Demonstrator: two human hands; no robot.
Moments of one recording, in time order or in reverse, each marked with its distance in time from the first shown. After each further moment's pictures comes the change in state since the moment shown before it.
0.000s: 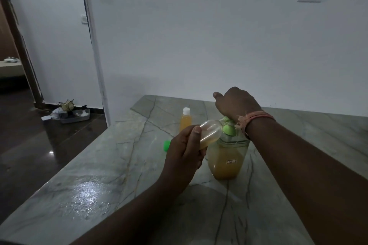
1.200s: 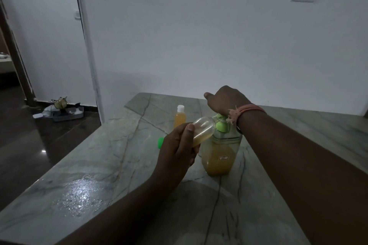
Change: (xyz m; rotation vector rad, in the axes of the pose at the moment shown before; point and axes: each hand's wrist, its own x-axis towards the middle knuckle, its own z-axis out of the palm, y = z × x) left_hand -0.002 -0.001 0.000 -0.001 -0.017 0.011; right_hand 0.013 0.000 0.003 -0.061 -0.084 -0.021
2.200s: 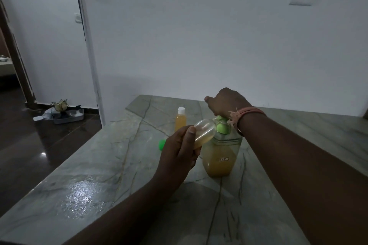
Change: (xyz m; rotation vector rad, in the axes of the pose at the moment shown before) left_hand -0.001 -0.001 -0.002 0.020 -0.010 -0.008; right_hand 0.000 0.001 0.002 0.010 -0.008 -0.020
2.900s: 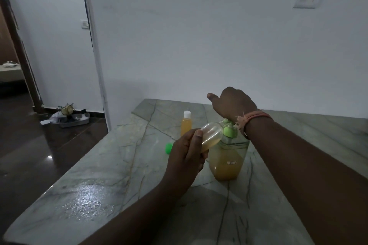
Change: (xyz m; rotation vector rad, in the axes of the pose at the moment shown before) left_hand 0.001 0.005 0.000 -0.003 -0.002 -0.012; right_hand -0.003 -0.004 -0.003 -0.025 0.095 -0.061
